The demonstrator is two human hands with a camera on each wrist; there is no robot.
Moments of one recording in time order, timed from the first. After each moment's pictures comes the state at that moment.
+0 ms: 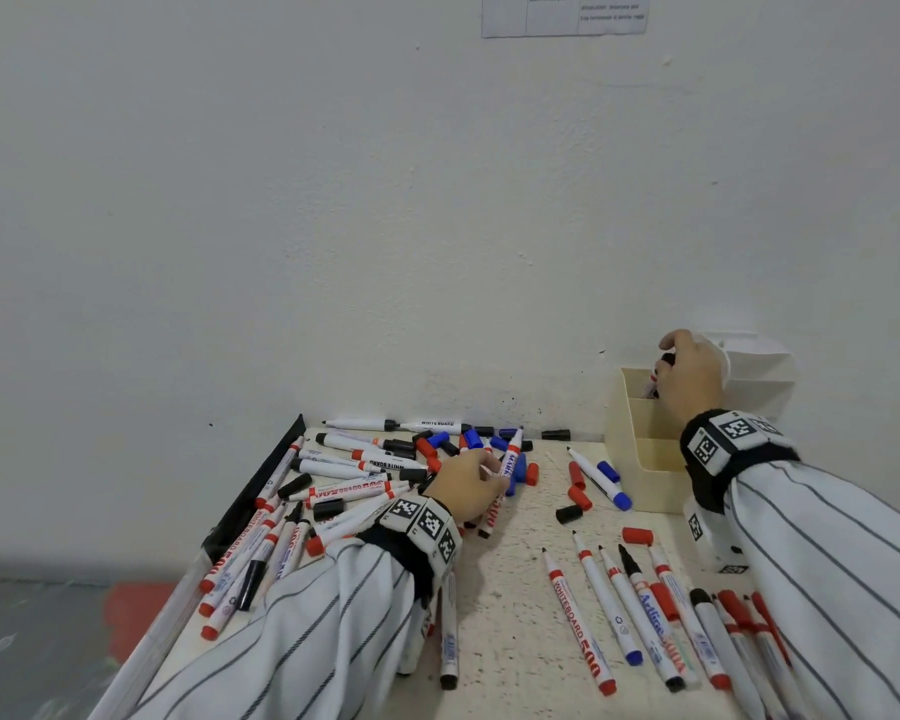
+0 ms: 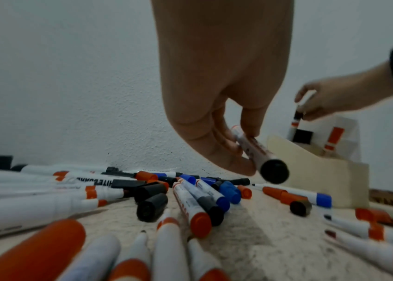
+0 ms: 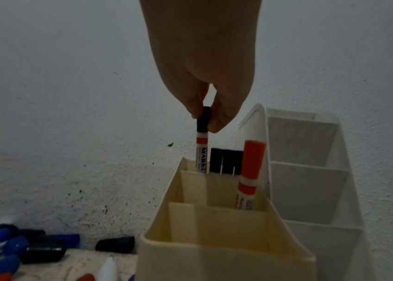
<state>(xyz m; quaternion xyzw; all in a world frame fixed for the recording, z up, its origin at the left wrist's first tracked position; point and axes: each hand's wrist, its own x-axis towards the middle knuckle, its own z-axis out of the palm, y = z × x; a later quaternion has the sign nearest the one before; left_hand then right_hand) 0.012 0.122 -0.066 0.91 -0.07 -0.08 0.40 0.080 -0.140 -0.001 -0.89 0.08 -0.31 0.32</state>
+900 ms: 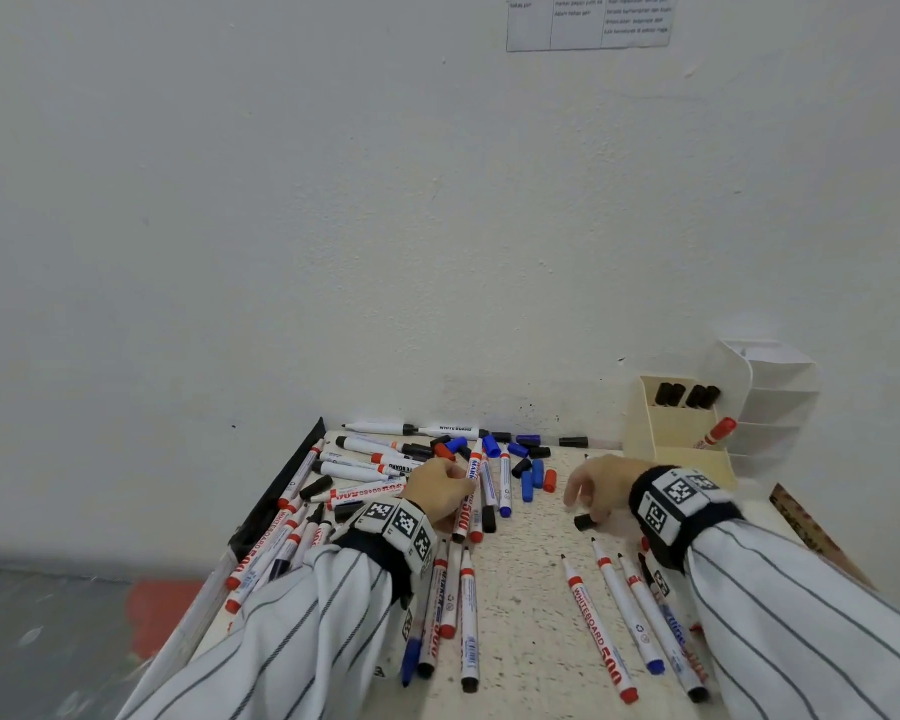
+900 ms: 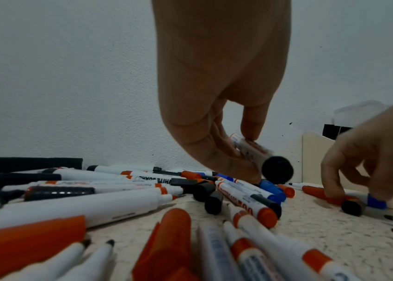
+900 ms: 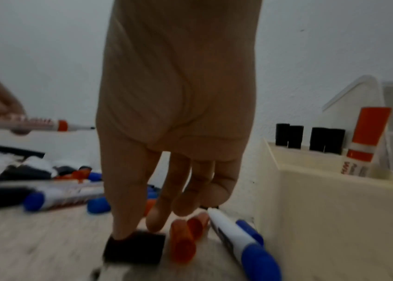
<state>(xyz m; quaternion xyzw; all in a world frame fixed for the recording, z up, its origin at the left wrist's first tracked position) 0.008 0.166 -0.062 0.88 0.06 -0.11 0.45 0.040 -0.058 -0.044 -0.97 -0.11 0.24 0.02</state>
